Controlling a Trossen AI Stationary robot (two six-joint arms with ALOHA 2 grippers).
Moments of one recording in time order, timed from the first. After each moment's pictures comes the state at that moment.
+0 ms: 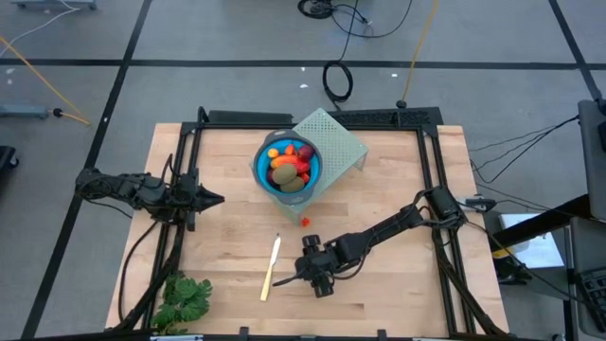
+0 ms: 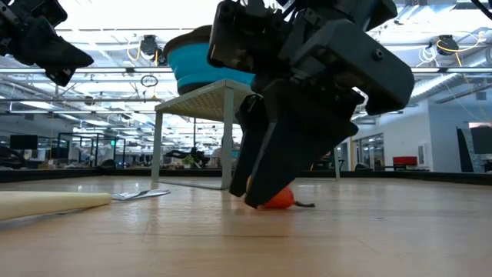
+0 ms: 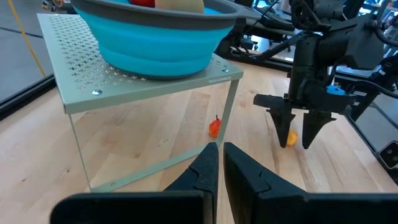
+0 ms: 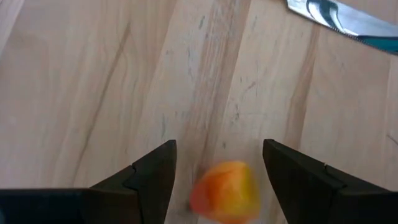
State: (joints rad) left arm -0.27 0.07 0.33 -0.53 -0.32 -0.27; right arm 0.38 2.09 1.41 -0.32 0.05 0.12
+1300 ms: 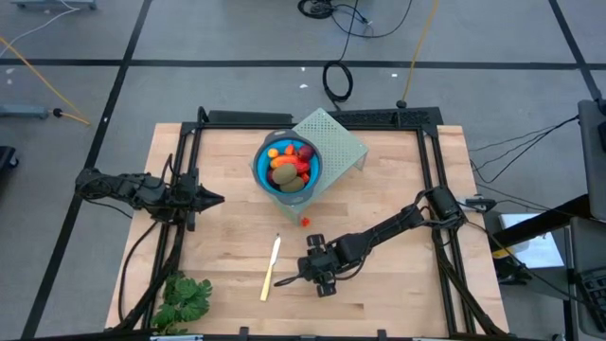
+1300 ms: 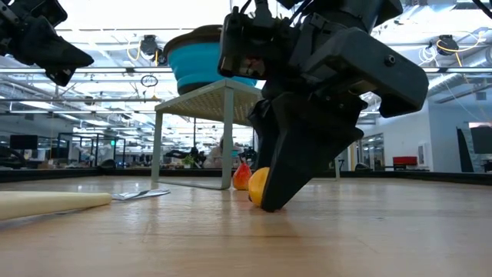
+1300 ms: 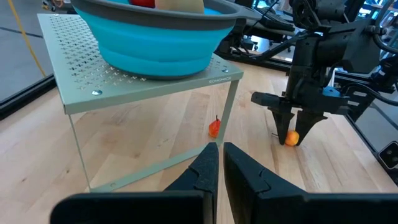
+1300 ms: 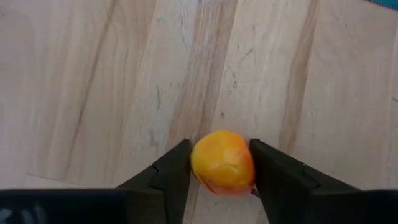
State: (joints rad) left arm -0.27 0.07 0.33 -0.53 -0.32 -0.27; right arm 0.39 2.09 1.41 -0.42 0.05 0.17
